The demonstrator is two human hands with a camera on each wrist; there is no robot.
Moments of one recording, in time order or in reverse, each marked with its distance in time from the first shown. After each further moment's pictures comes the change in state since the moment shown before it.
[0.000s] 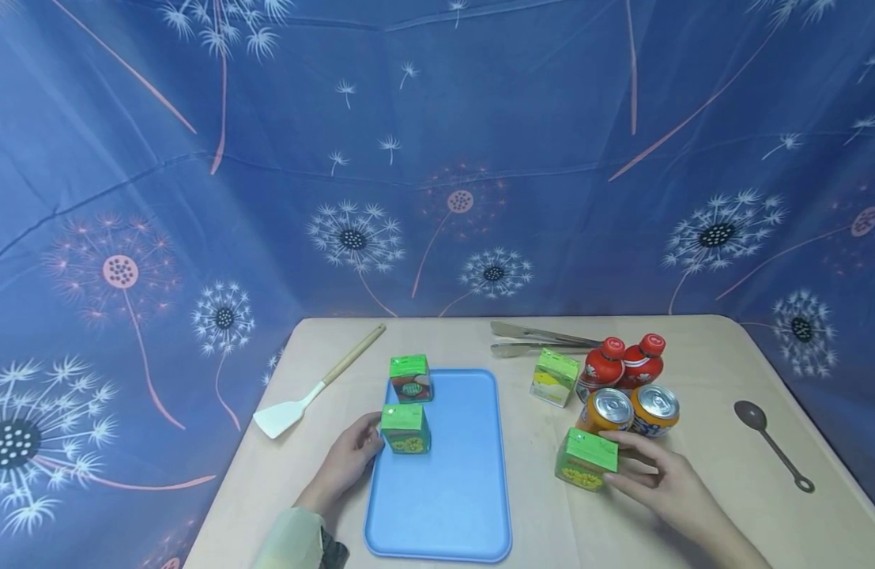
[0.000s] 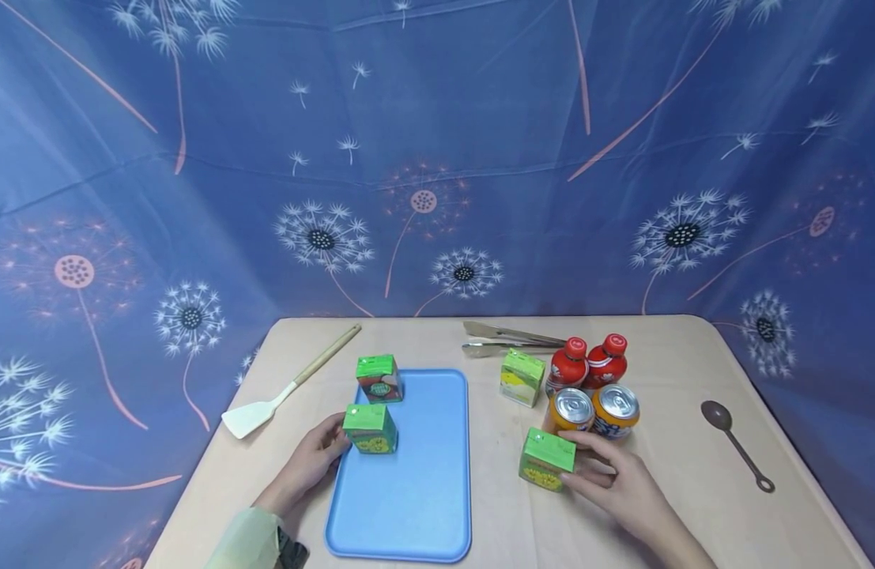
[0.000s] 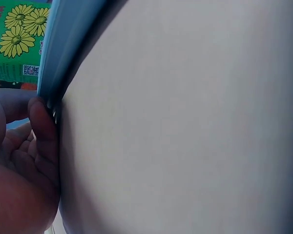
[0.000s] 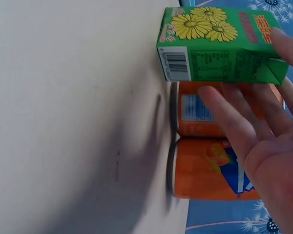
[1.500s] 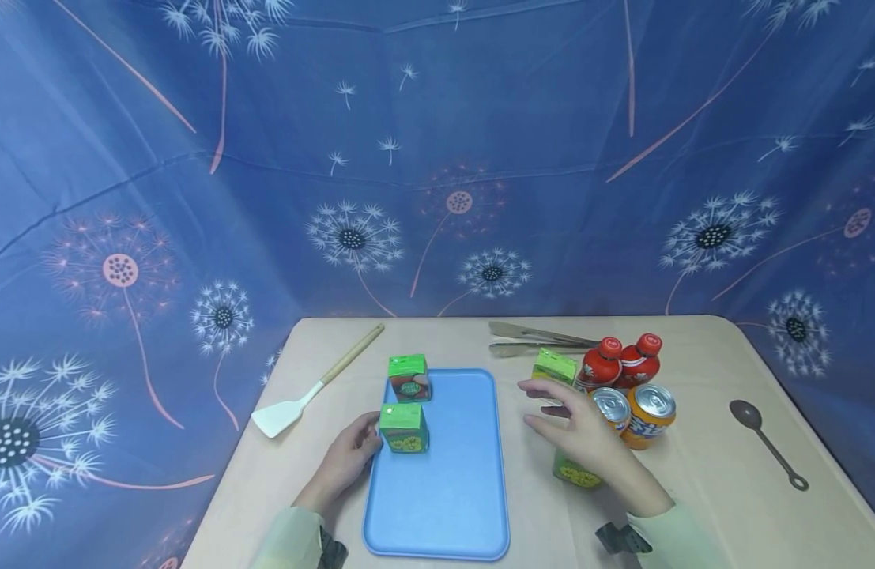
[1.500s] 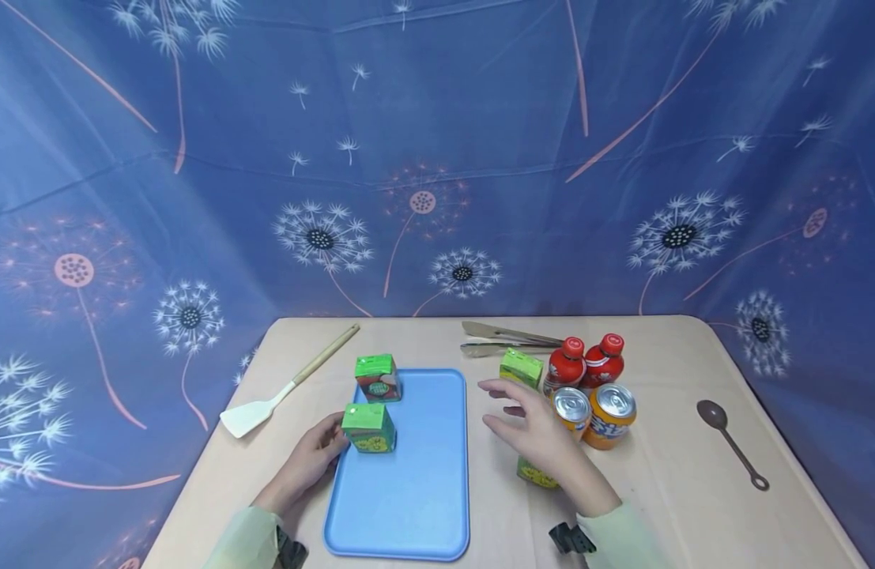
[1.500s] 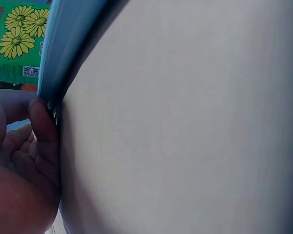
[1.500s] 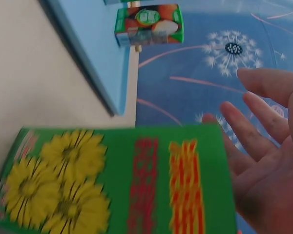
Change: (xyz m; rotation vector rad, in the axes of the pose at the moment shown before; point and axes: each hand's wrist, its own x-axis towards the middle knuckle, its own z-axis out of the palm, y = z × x) left_hand -0.001 0.001 0.000 0.013 0.017 0.003; right_hand 0.089 -0.068 0.055 0.025 -0.085 -0.066
